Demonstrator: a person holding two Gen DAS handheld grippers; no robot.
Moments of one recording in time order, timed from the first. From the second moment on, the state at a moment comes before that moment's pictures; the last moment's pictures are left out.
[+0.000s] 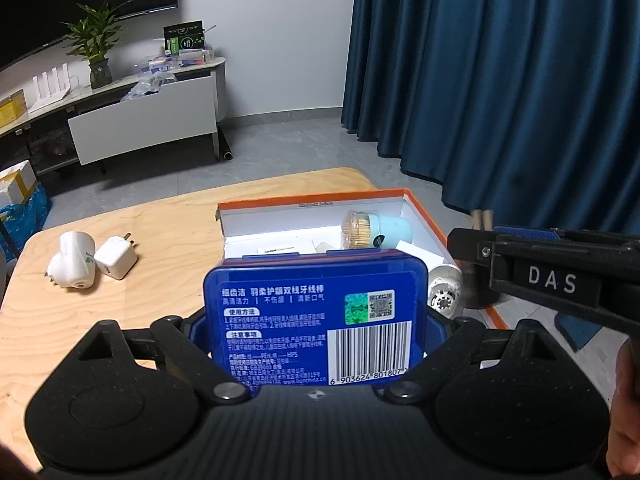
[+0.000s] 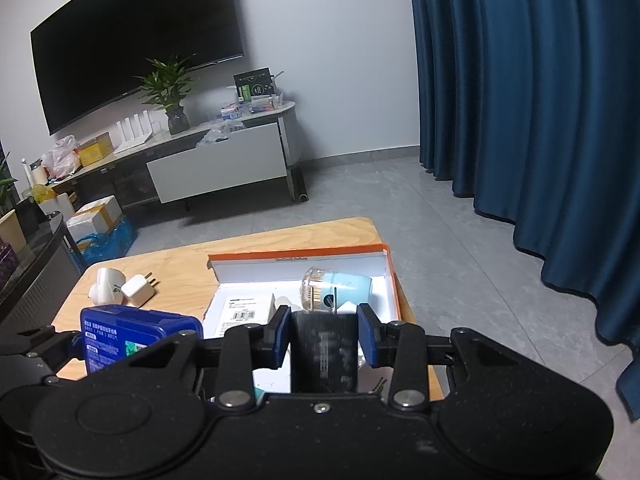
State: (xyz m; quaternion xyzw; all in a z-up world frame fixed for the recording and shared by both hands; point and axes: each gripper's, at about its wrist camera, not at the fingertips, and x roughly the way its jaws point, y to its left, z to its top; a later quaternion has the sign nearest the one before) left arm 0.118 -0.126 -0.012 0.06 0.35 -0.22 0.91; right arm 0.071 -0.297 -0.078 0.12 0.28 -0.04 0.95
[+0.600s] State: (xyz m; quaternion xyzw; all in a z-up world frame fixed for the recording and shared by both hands) left arm 0.136 -0.131 -0.023 0.06 0.36 -0.22 0.91; right arm 0.085 -0.303 -0.094 0.13 0.29 -0.05 0.95
